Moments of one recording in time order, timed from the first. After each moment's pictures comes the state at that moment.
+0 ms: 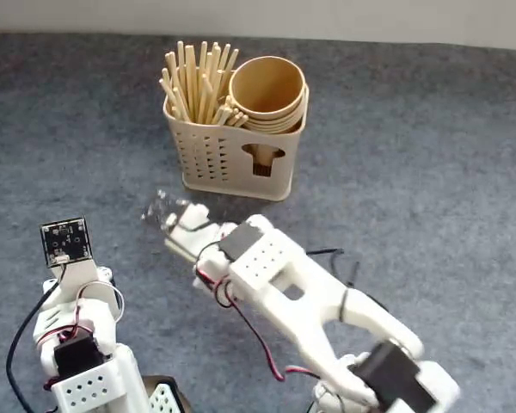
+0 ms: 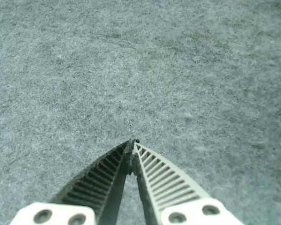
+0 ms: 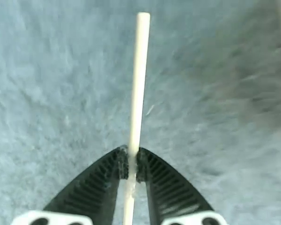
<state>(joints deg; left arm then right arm) -29.8 -103.9 96.0 61.6 -4.5 -50.5 -12.7 31.2 60.9 19.9</state>
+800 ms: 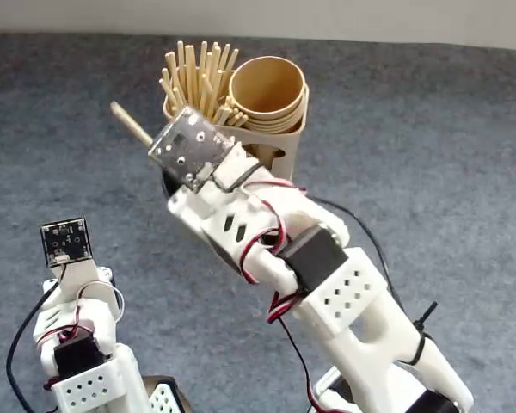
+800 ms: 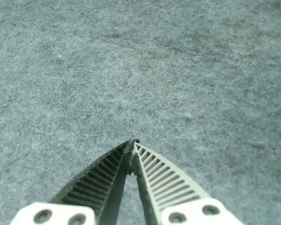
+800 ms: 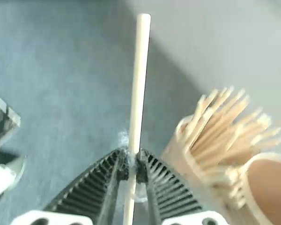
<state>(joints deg) -29.8 -103.9 96.0 61.6 -4.5 -47.4 -33.3 15.1 45.9 19.9</state>
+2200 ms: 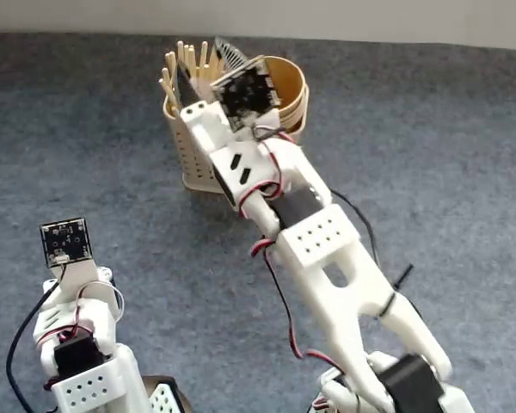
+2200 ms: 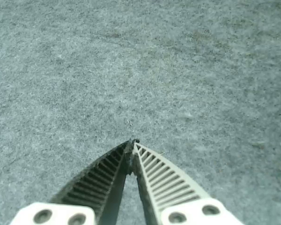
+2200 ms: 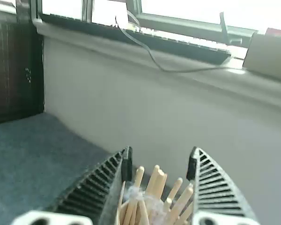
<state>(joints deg) -29.8 -103.9 96.0 61.6 -4.5 -36.7 -20.4 22.0 -0.1 10.0</state>
